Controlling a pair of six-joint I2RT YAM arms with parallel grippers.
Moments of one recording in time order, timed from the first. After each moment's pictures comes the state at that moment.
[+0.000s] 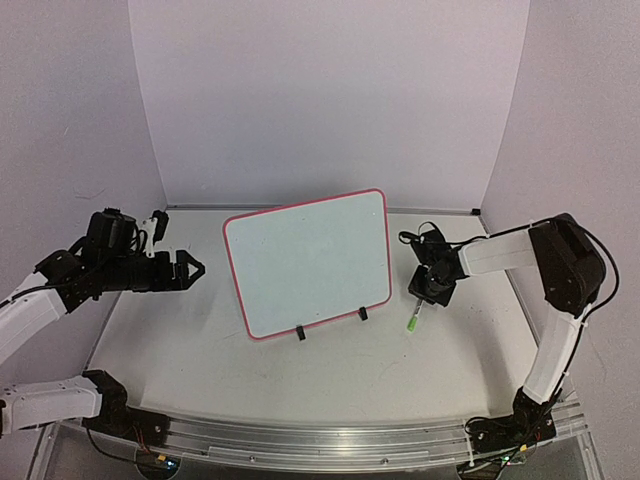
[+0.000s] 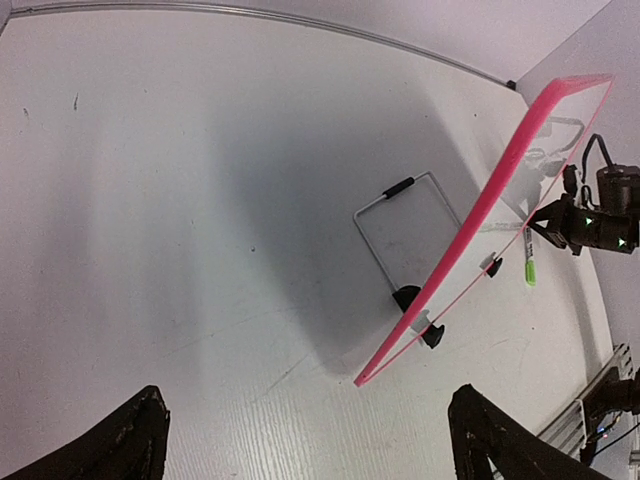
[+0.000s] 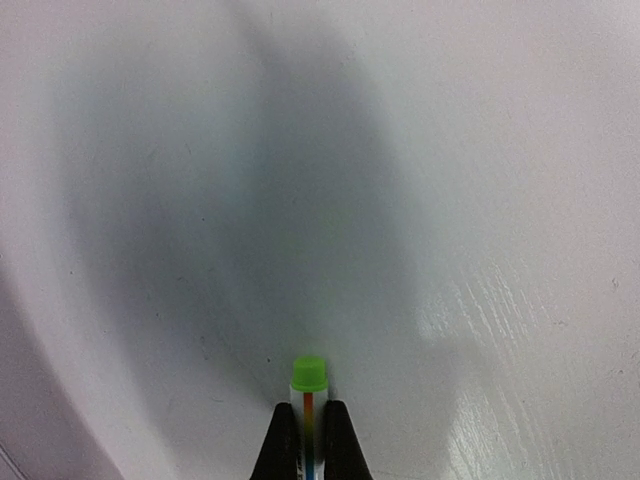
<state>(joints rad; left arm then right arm) -0.46 0.85 0.79 -0.57 0.11 -0.43 0.45 1.88 1.06 -0.32 0.28 0.90</state>
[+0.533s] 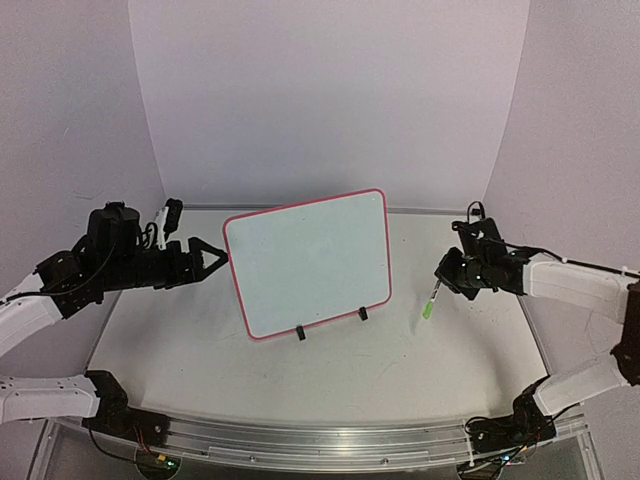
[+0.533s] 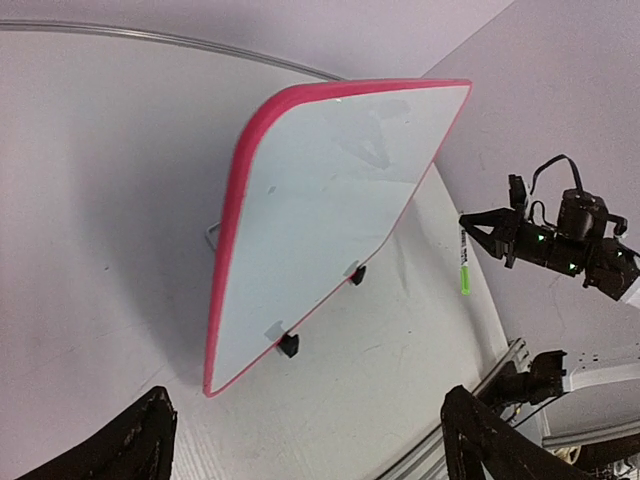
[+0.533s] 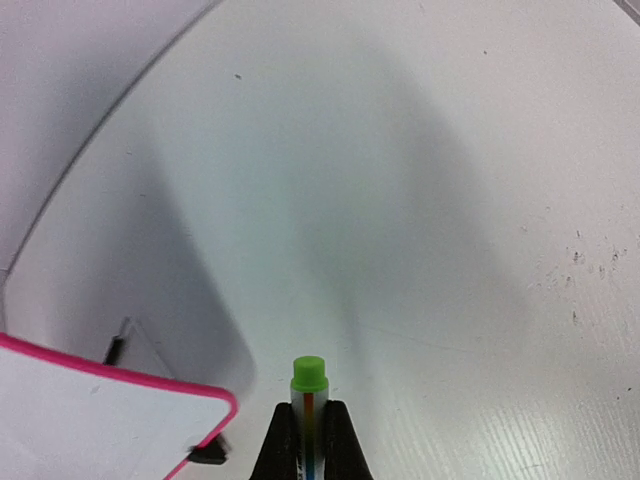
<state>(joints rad) -0.67 0.83 0.81 -0.43 0.15 -0.64 0.45 1.35 0.83 -0.31 0.19 0.95</state>
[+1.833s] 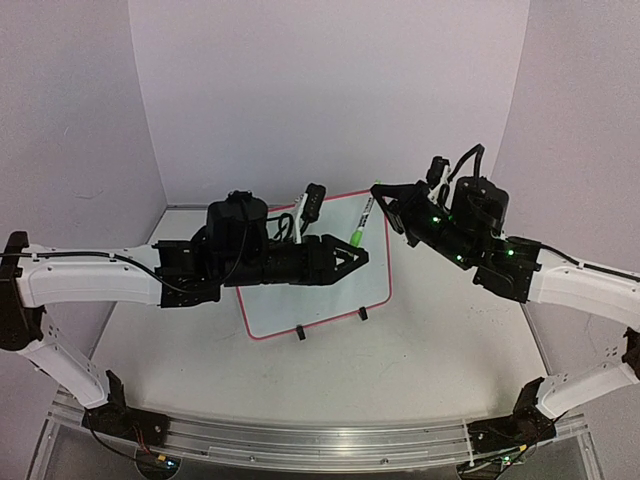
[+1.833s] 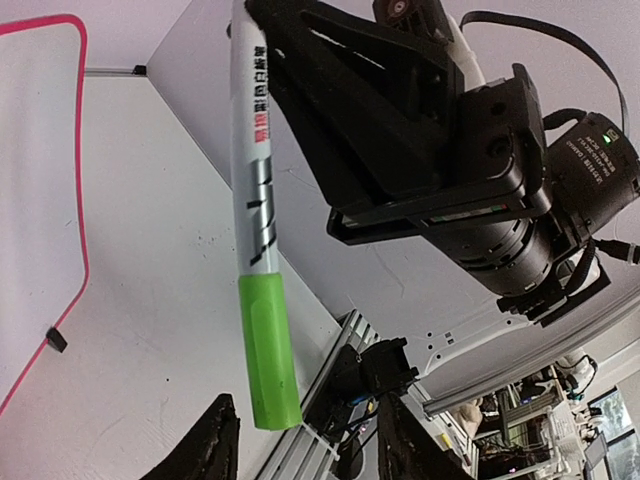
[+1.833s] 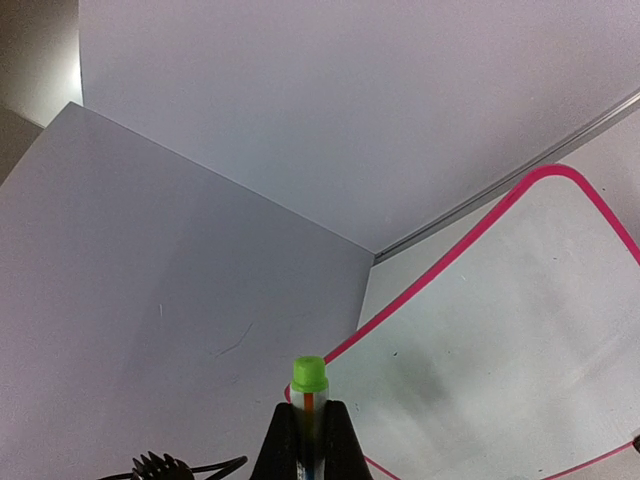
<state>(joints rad) -1.14 1.47 1.14 0.18 0.15 -0.77 0.89 1.27 1.02 0.23 0.25 1.04</state>
